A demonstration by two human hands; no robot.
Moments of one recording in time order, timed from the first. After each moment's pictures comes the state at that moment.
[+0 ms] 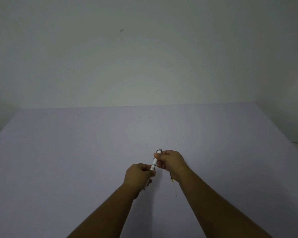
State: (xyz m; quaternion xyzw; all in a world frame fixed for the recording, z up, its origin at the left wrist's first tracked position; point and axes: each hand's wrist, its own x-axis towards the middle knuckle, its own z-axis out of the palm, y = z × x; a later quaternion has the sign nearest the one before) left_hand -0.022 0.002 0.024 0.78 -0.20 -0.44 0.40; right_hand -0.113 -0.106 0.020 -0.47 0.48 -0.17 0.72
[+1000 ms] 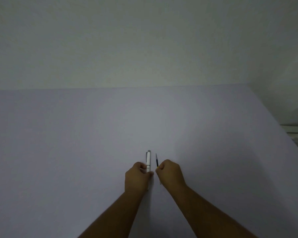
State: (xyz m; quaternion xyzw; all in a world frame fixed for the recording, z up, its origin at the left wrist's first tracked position) left_hand -0.066 0.000 -0.036 0.85 -0.22 -0.37 0.31; right_hand -0.156 -0.072 -0.046 -0.69 0.62 0.00 0.38
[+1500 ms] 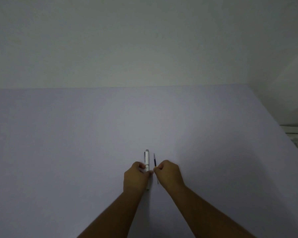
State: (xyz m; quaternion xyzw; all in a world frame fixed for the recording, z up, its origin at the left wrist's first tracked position) left_hand -0.070 0.000 -0.039 0.84 -0.20 -0.37 0.34; right_hand -0.159 -0.069 -0.045 -0.69 0.61 -0.01 0.40
